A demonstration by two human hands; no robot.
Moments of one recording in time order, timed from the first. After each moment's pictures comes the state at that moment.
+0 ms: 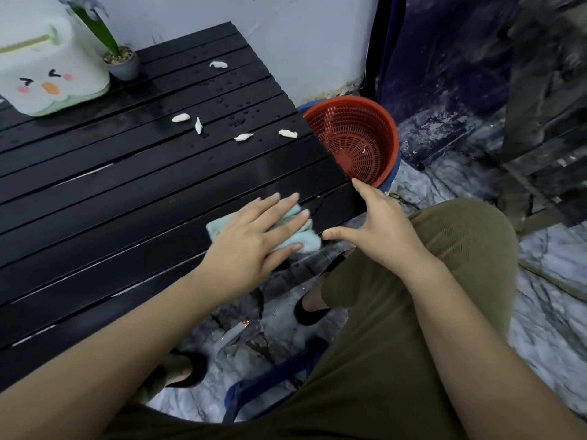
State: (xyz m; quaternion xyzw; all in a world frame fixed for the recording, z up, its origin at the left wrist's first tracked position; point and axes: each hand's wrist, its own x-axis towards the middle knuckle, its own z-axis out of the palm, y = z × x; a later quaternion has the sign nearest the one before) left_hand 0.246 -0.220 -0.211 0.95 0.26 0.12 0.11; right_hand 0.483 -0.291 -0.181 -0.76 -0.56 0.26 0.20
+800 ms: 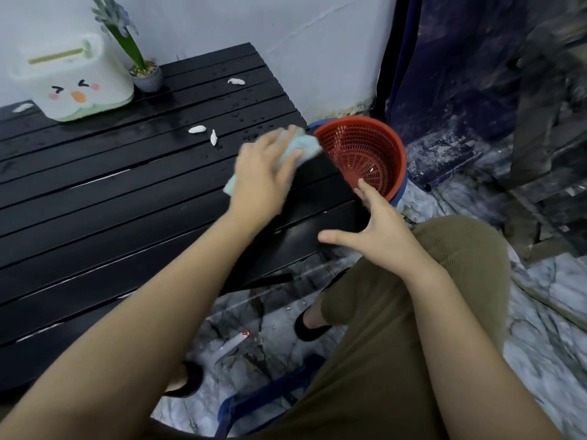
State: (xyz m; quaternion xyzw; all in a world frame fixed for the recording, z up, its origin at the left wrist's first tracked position) left_hand 0.307 -0.130 -0.196 0.82 0.44 0.34 0.16; right_hand 0.485 -0.274 -0.174 -0.73 -0.52 0.36 0.27
